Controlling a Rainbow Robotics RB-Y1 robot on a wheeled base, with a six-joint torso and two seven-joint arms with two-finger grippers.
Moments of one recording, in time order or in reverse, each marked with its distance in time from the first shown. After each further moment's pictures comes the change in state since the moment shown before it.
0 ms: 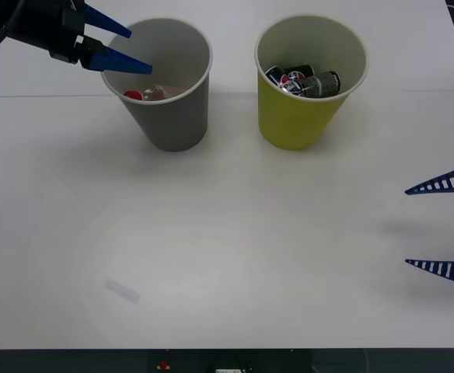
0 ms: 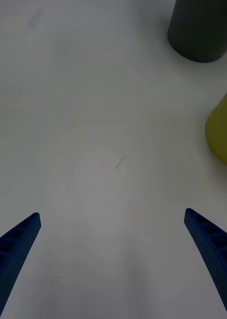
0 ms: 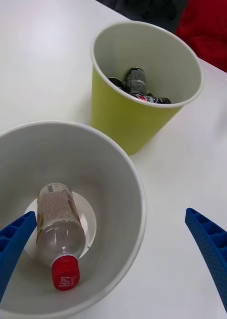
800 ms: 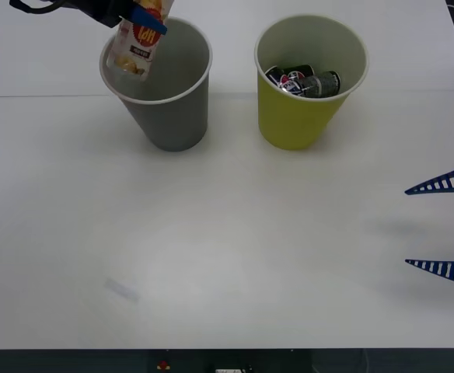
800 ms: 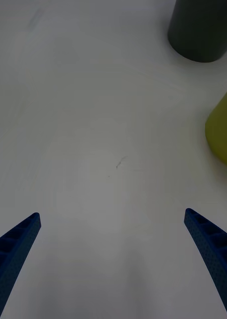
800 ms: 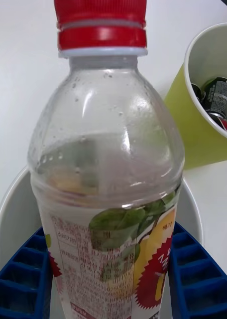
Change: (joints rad) right arm 0.000 0.000 0.000 0.000 0.000 0.000 0.000; left arm -0.230 -0.145 -0.135 0.091 -0.420 0.075 0.533
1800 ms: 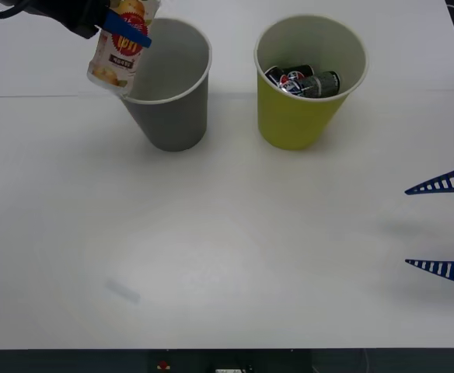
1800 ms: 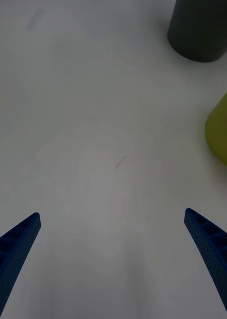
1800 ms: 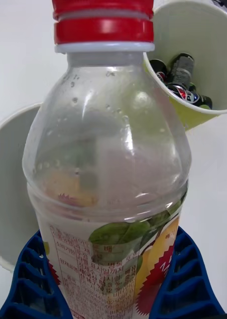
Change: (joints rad) right arm 0.000 0.000 0.000 0.000 0.000 0.000 0.000; left arm 0.096 0.118 0.094 -0.249 0.033 -0.105 0.105
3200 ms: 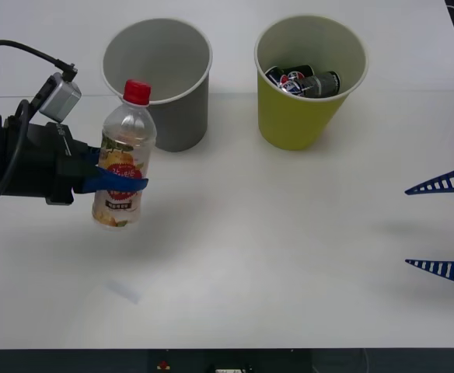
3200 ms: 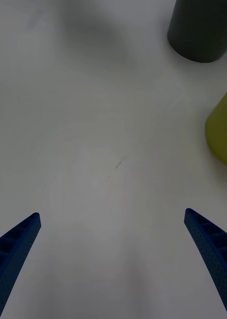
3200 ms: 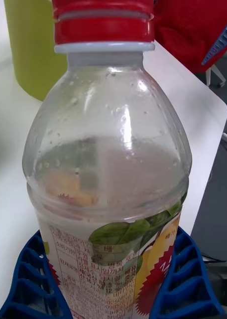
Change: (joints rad) right arm 0.000 0.000 0.000 0.000 0.000 0.000 0.000; left arm 0.953 -0.235 0.717 -0.635 0.007 -0.152 -0.159
